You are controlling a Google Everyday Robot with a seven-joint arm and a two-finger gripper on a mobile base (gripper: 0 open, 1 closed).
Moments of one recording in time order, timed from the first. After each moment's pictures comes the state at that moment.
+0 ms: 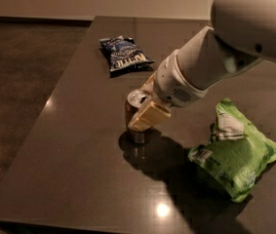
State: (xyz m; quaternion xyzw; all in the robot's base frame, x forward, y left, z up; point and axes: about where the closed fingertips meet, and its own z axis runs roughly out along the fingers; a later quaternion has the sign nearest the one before) arm 0.457 -0.013 0.903 -0.62 0.72 0.16 0.28
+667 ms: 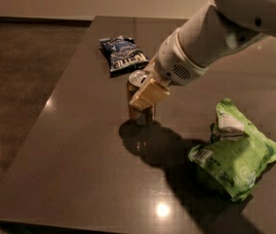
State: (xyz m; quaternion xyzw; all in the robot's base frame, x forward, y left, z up) arm 0.490 -0.018 0.927 -0.60 0.73 0.15 0.29
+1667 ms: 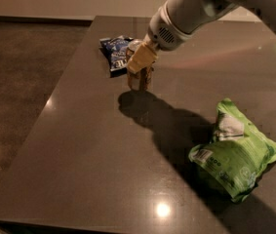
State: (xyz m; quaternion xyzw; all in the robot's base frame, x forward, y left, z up) arm 0.594 -0.014 0.947 -0.52 0.78 0.13 0.31
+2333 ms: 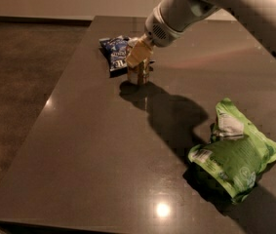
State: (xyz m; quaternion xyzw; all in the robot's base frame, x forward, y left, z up) arm 0.645 -0.013 0.930 -0.49 0.81 0.13 0.31
